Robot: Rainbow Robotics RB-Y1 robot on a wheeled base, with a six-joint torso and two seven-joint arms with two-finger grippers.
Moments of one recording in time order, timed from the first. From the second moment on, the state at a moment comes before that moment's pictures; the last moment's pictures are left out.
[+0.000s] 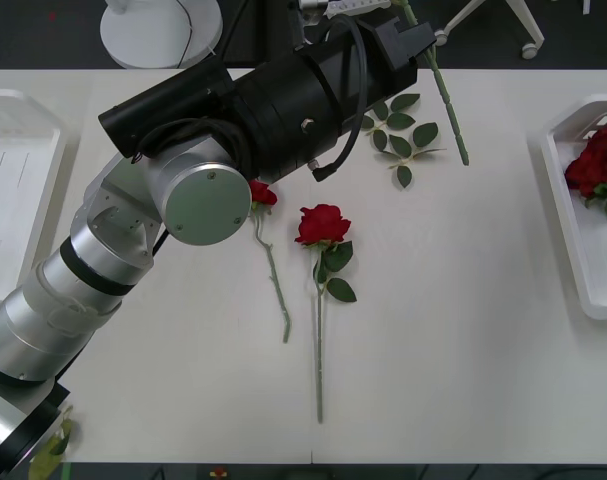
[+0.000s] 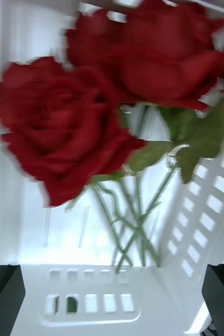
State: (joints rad) right arm -0.97 -1.09 0.33 -0.78 -1.02 1.47 2.06; left arm -0.65 0.37 -0.52 -1.84 0.98 0.31 -0.98
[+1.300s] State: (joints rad) right arm -0.90 -1.10 0.30 -1.31 -2.04 1.63 1.93; left arm -0.65 0.37 -0.52 -1.84 0.98 0.31 -0.98
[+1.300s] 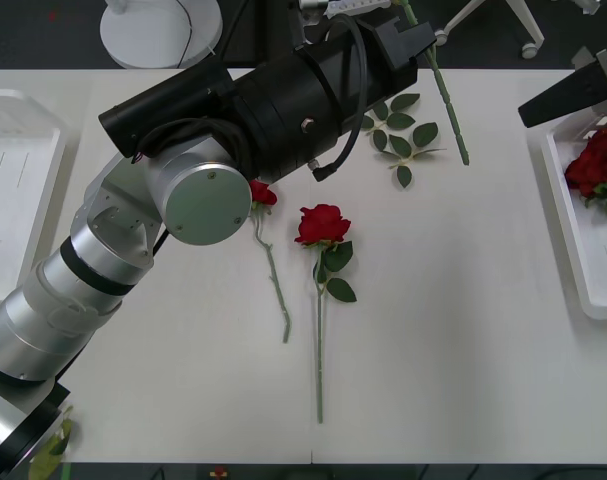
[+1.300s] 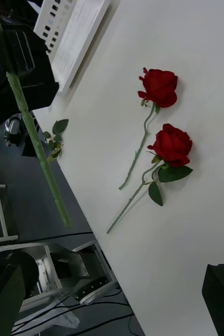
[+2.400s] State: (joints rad) right arm -0.88 -0.88 0.33 -1.44 -1.97 1.51 1.84; left arm -0.65 0.37 -0.52 -1.84 0.98 0.31 -0.98
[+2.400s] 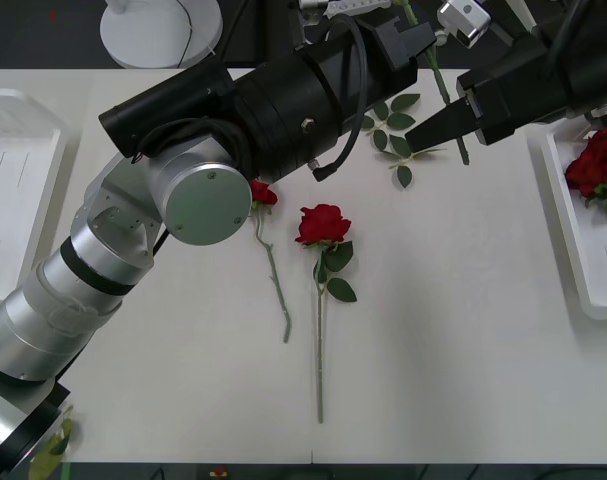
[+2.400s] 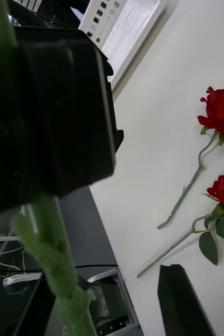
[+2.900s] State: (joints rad) right arm -0.88 -0.88 0.35 -1.46 -1.95 1.50 1.80; left arm -0.65 0.37 -0.52 -1.84 0.98 0.31 -0.98
